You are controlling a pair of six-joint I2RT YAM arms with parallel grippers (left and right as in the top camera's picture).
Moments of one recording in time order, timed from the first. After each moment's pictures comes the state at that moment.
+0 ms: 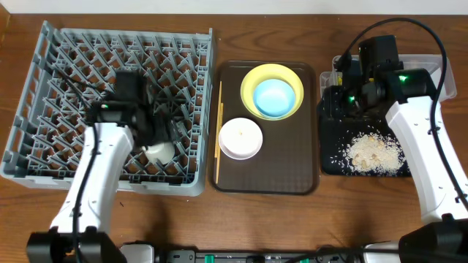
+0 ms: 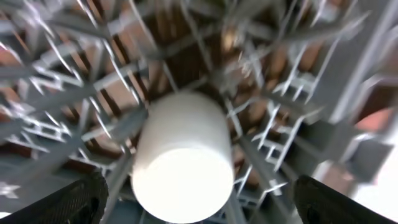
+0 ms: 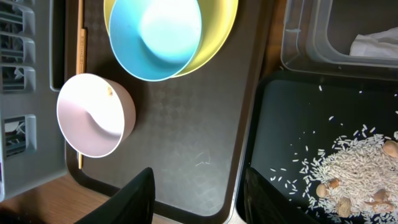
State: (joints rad) left arm -0.01 1.45 1.16 -1.02 0.02 -0.29; right arm 0.13 1.59 1.47 -1.11 -0.27 0.15
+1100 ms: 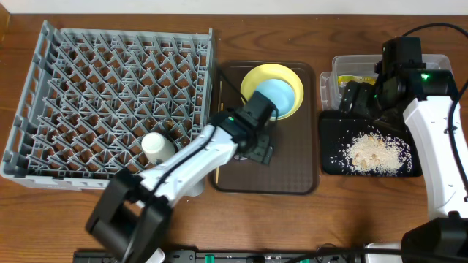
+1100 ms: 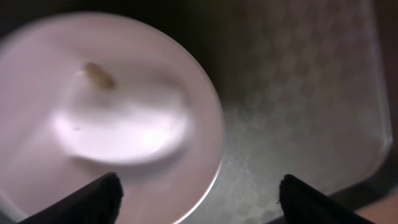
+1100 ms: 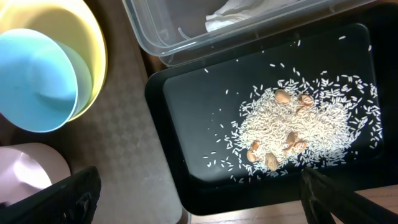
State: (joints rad) left arm -0.70 1.75 1.20 -0.72 0.07 -0.33; right arm 0.01 1.59 1.47 -1.16 -0.03 0.37
